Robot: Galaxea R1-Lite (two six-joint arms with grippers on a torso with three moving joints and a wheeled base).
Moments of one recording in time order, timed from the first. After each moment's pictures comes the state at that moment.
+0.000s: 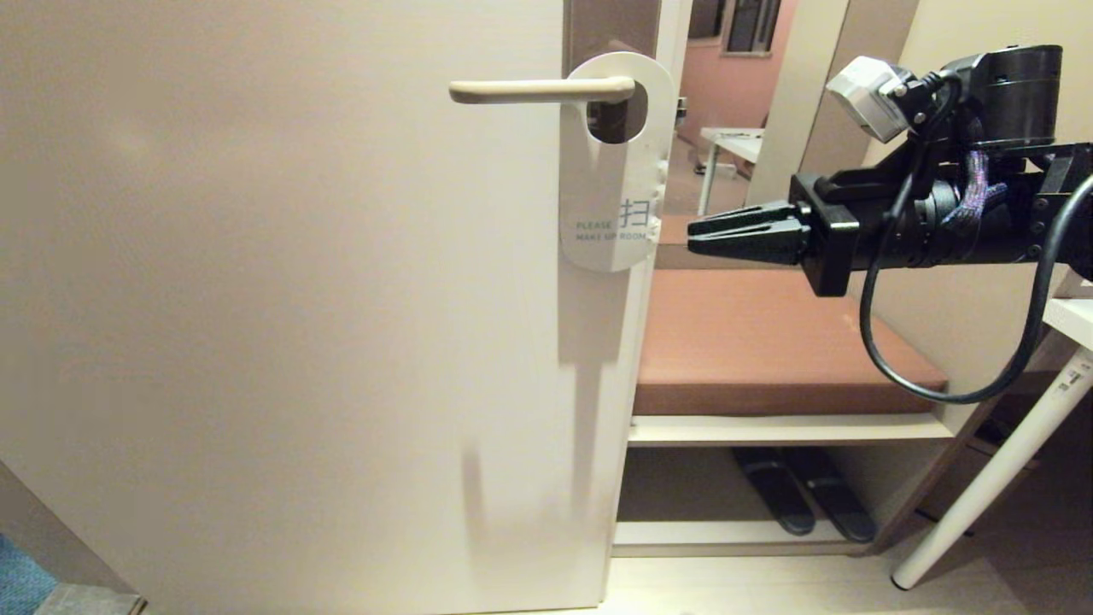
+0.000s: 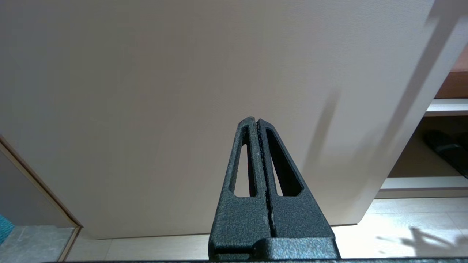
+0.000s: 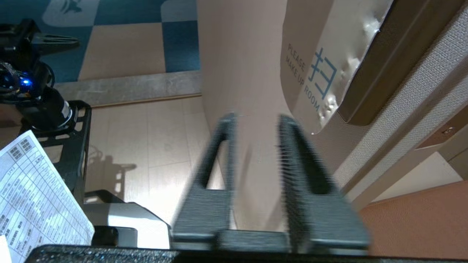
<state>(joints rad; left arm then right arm) 0.00 0.00 0.00 0.00 0.01 0.00 0.26 1.74 -1.41 -0.03 1.00 -0.31</state>
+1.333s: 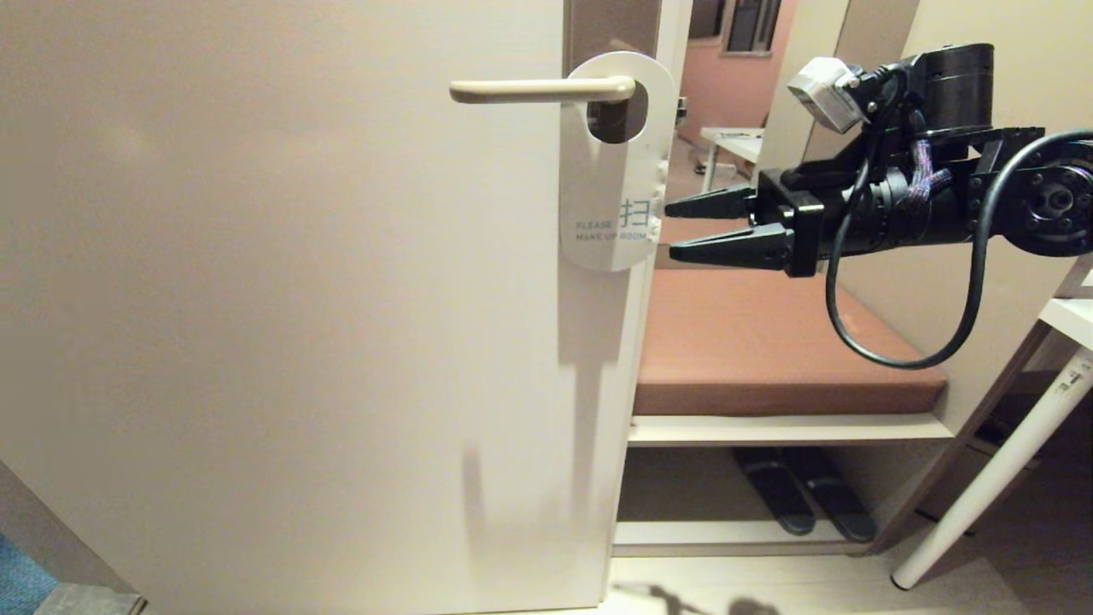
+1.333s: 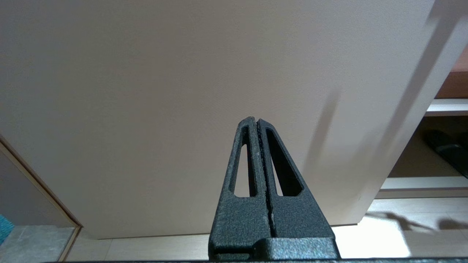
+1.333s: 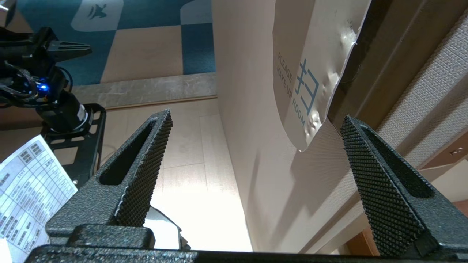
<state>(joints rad) 0.00 0.00 0.00 0.00 0.01 0.00 0.26 1.86 -1.58 0.07 1.07 -0.30</state>
